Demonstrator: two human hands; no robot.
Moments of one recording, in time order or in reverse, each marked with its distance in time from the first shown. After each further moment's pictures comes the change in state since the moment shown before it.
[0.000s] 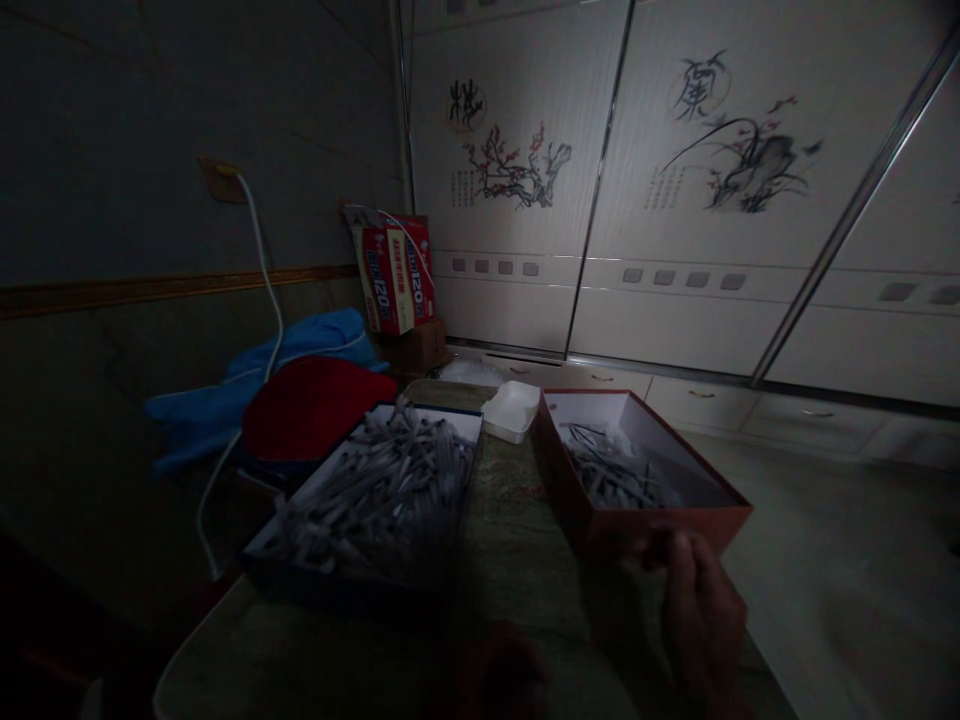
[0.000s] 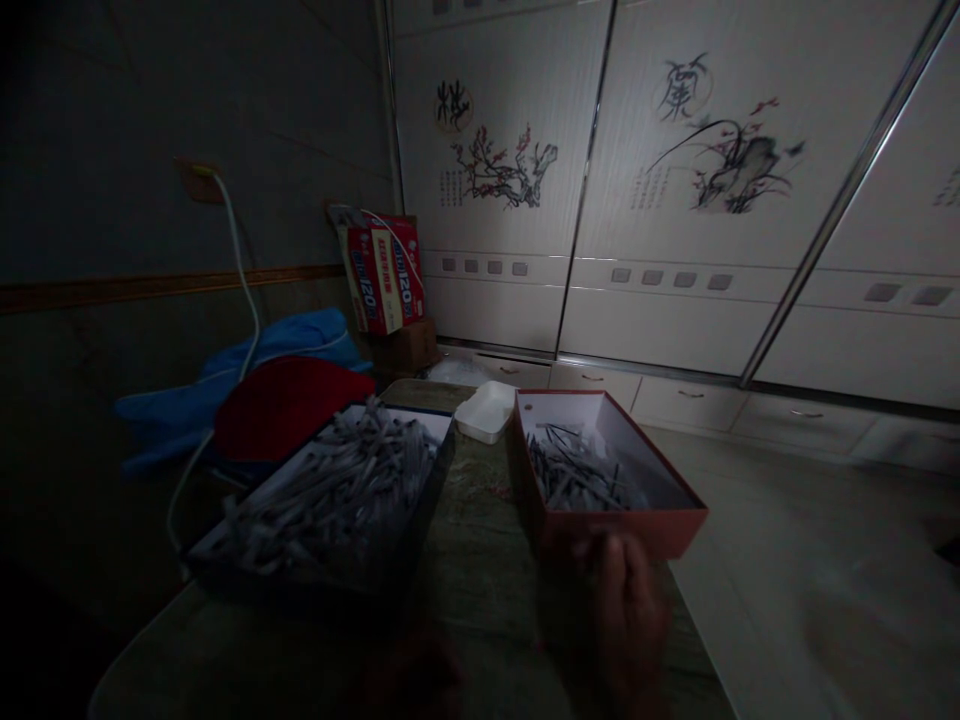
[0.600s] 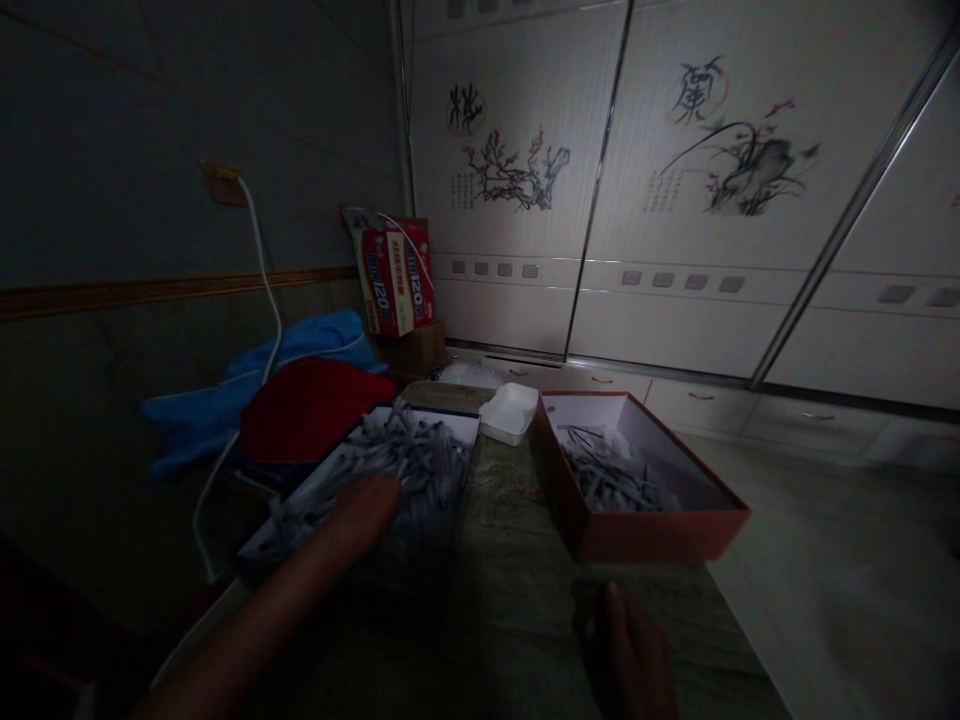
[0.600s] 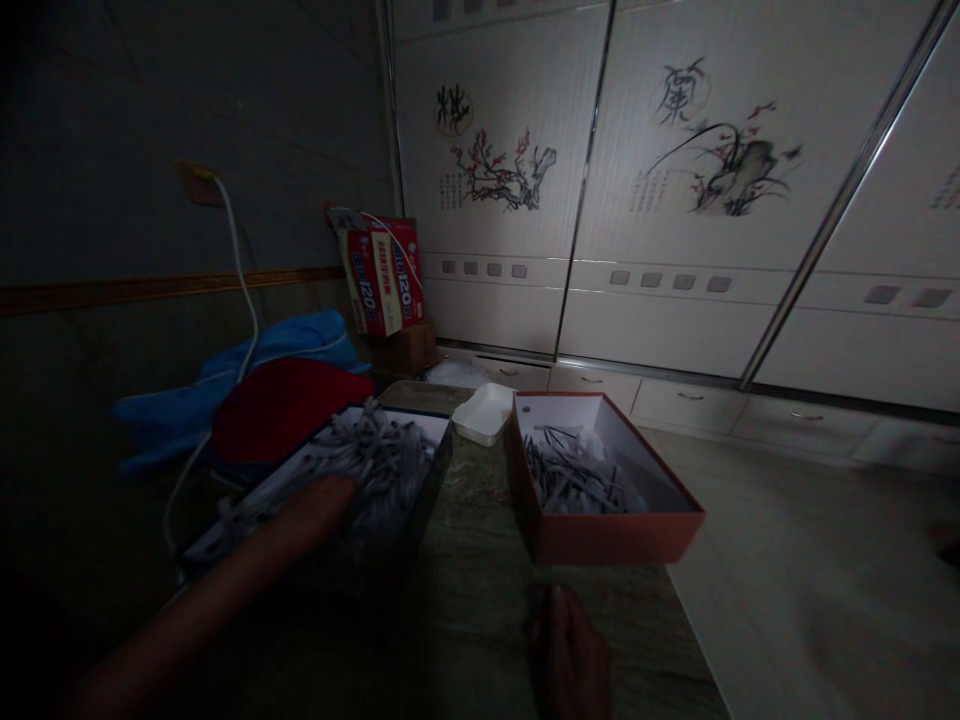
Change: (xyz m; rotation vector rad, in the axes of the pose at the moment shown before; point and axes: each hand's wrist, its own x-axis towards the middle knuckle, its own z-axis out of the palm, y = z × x) left_hand 0.112 0.042 -0.136 1.481 0.000 0.055; right_hand -0.057 0.055 0.029 0.149 -0.268 0.033
